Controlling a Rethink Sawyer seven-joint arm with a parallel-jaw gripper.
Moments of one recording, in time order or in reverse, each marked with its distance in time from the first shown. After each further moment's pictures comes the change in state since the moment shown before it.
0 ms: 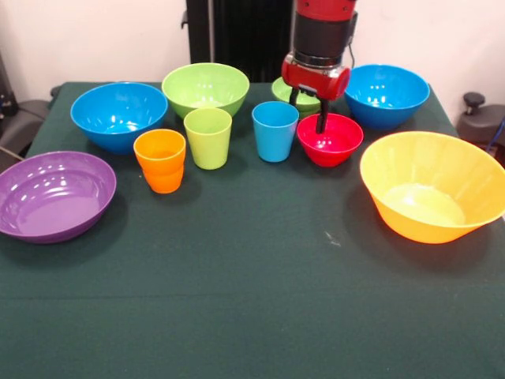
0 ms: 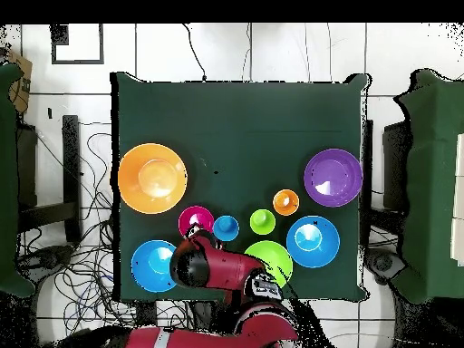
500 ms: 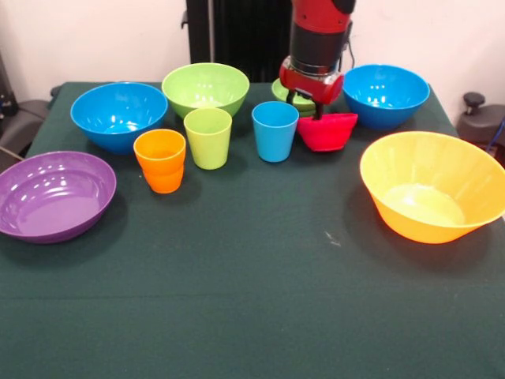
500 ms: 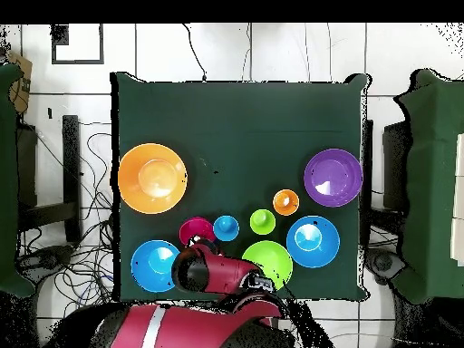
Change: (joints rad) arm 0.024 0.085 -0.027 0.000 0.000 0.000 0.000
